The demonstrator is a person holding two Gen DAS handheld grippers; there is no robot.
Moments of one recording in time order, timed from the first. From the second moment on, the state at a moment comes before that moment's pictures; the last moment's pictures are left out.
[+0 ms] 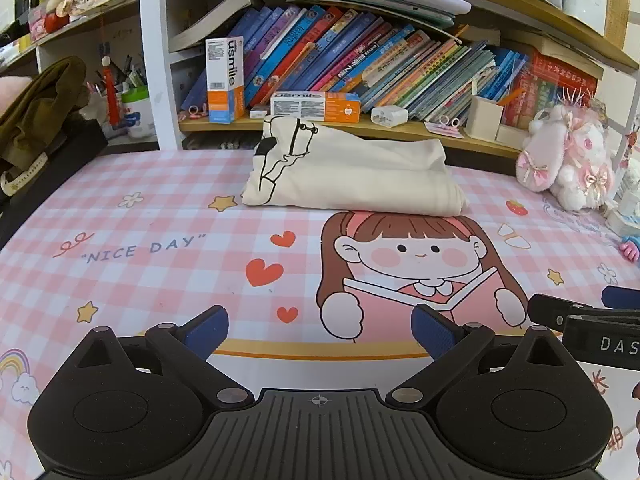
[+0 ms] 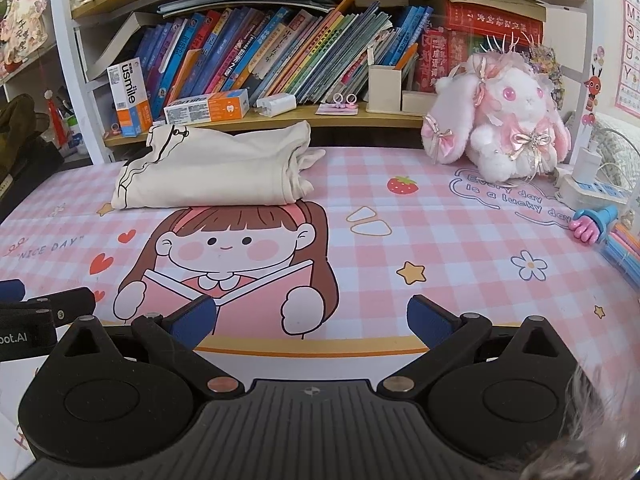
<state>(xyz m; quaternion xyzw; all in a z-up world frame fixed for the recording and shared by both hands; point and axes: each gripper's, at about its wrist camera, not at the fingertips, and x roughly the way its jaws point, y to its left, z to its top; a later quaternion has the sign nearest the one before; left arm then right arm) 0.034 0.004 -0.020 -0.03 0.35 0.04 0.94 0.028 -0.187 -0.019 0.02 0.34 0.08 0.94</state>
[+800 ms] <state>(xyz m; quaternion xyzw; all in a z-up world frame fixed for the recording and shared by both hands) 0.040 0.005 -0.025 -0.03 0.36 0.04 0.93 0.033 -0.188 -0.021 0.01 0.35 0.08 0.93</state>
